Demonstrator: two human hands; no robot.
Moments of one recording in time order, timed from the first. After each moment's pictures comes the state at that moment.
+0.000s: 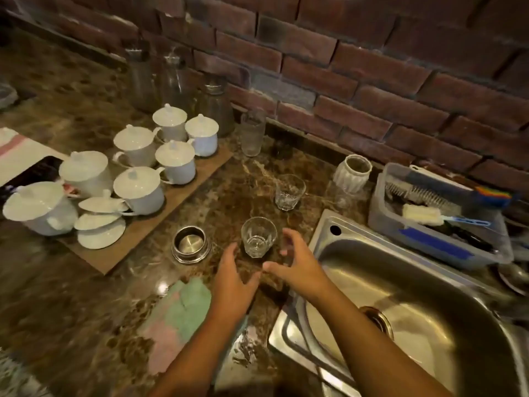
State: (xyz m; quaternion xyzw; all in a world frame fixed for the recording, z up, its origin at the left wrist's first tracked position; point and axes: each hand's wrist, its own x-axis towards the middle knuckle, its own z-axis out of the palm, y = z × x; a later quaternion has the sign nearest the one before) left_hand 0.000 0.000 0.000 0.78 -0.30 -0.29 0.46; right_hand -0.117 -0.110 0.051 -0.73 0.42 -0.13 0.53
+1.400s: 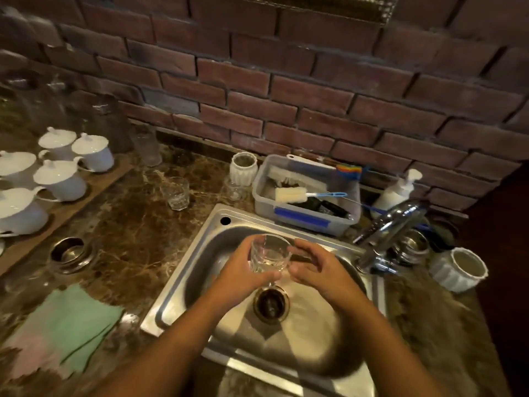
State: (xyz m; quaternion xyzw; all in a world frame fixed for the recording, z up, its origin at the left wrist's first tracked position) left_hand -0.240 -0.099 0.092 0.63 -0.45 -0.44 0.45; right_hand -0.439 -0.169 0.124 -0.63 0.45 -0.20 0.61
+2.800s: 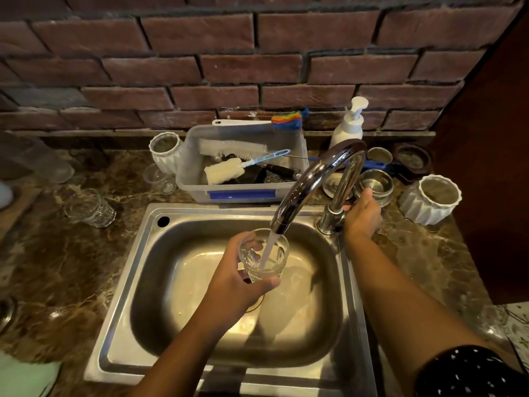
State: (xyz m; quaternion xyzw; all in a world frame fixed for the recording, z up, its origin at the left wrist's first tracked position) left_hand -0.340 -0.139 0.080 0.62 -0.47 -0.51 0.36; right_hand -0.575 -0.321 -0.004 -0.33 0.79 -0.45 0.25
